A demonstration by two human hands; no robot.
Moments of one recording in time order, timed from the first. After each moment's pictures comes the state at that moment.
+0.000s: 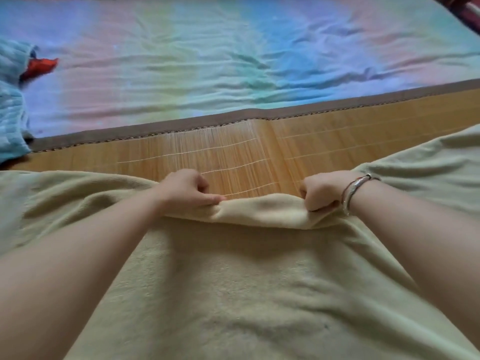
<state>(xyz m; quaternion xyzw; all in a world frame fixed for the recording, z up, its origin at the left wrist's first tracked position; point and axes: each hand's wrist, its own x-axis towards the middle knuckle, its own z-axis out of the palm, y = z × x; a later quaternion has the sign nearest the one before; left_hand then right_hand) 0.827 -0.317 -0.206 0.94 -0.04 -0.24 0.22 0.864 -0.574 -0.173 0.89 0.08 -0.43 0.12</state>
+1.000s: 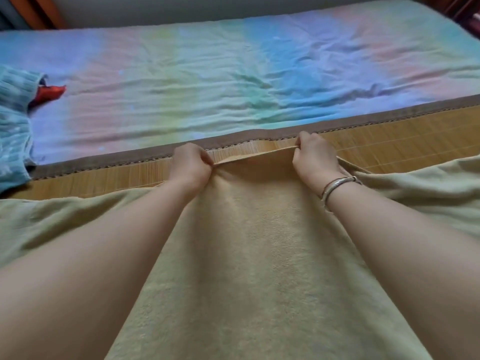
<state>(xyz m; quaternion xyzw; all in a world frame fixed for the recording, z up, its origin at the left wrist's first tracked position) 0.906 -0.337 -0.204 0.94 0.17 0.01 0.30 0.950 -0.561 -0.210 0.98 -0.01 0.01 -0.17</state>
